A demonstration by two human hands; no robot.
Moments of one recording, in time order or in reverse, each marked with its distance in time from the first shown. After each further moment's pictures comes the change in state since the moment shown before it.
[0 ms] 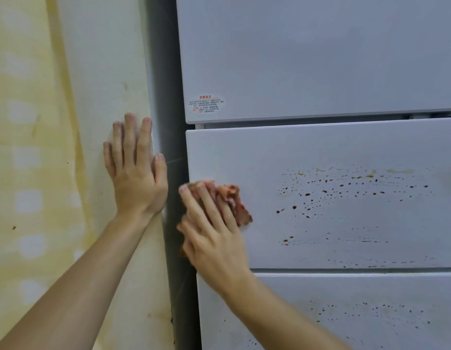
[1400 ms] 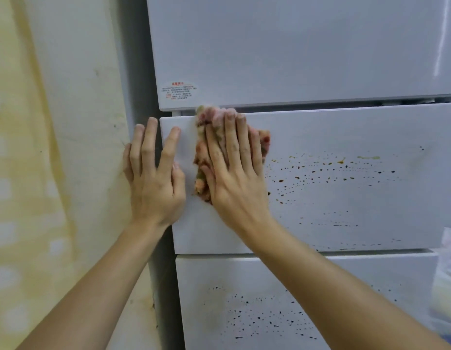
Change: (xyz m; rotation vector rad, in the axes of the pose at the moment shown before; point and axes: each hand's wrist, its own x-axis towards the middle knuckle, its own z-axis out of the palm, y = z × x) left_hand -0.036 0.071 0.004 -0.034 0.021 0.152; right_hand 0.038 0.086 -0.043 -0.131 0.177 0.158
